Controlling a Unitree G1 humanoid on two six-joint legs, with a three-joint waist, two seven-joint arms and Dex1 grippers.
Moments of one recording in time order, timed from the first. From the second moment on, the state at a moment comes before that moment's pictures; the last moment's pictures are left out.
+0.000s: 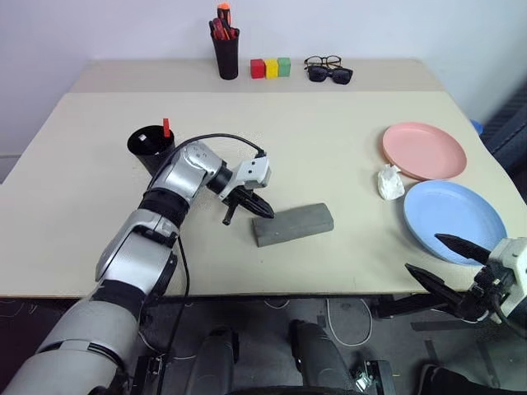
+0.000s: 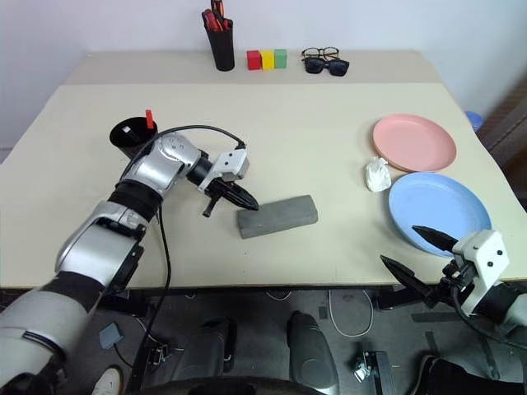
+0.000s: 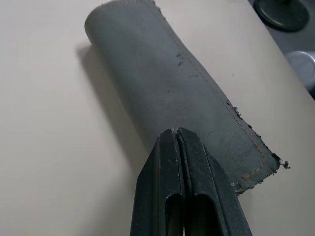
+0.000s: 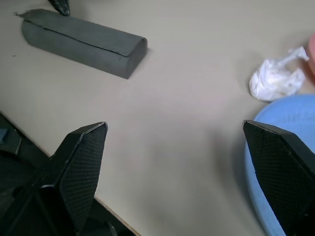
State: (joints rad) left arm -1.06 0.34 -0.37 0.82 0.04 0.01 -1.57; right arm 0.45 -0.69 -0.62 -0.44 0.56 0.33 0.90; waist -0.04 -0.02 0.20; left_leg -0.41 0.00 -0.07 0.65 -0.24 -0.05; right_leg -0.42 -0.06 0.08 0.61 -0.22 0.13
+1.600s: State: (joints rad) left arm -0.82 0.41 -0.30 0.04 -0.16 0.48 -1.22; right arm 0.09 -0.83 -0.37 0.01 0.26 0.26 0.80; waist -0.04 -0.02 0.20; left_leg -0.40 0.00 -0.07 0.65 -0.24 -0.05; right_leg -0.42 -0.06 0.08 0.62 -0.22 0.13
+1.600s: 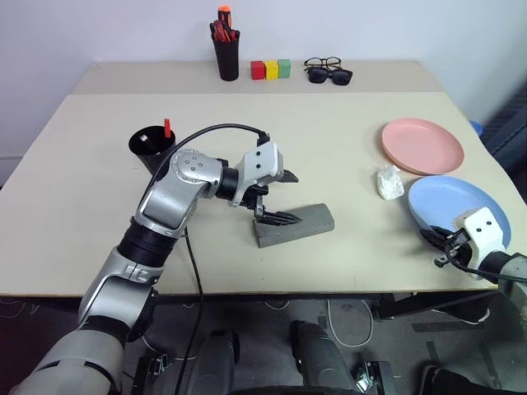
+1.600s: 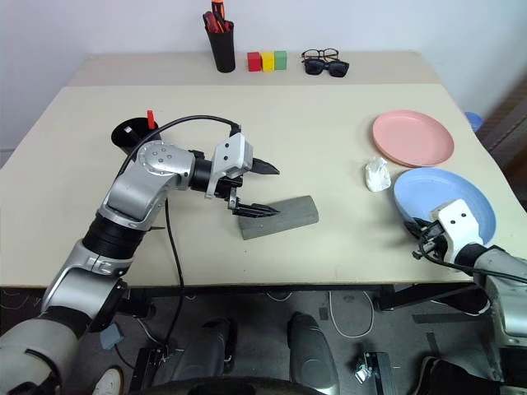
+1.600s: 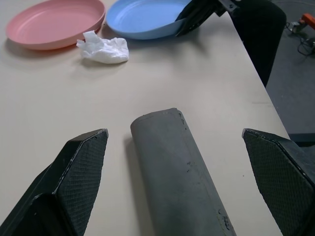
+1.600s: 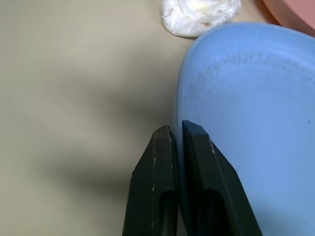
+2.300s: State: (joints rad) left arm -0.78 0.44 -0.29 -0.04 -0.19 0.55 -1.11; right arm -0.59 -0.94 -0.17 0.50 0.08 -0.07 0.85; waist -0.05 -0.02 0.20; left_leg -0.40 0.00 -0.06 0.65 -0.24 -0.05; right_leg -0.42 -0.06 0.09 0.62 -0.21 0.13
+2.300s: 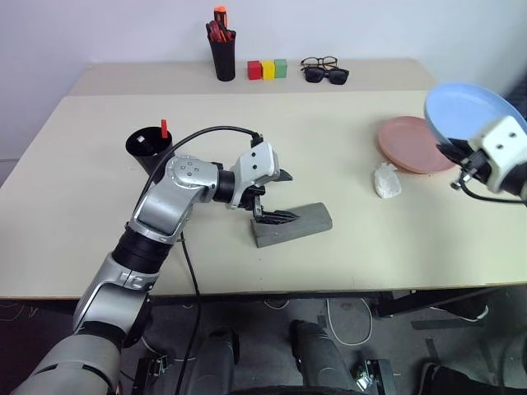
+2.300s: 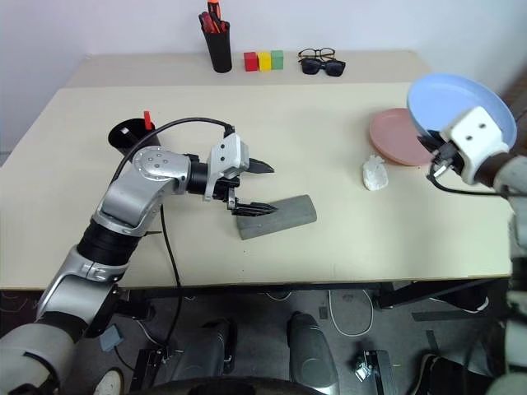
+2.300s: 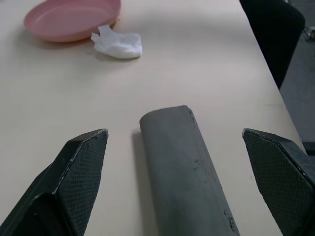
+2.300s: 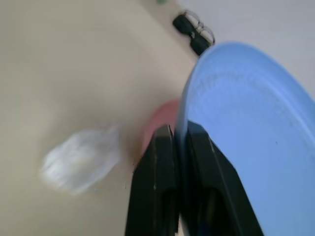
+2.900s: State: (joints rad) left arm -0.65 0.52 -0.21 -0.28 -0.27 0.76 -0.93; right arm -1.05 -0.75 0.07 1.26 -0.19 -0.39 0.69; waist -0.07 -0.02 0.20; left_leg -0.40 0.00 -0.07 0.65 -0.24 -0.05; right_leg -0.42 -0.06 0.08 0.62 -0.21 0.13
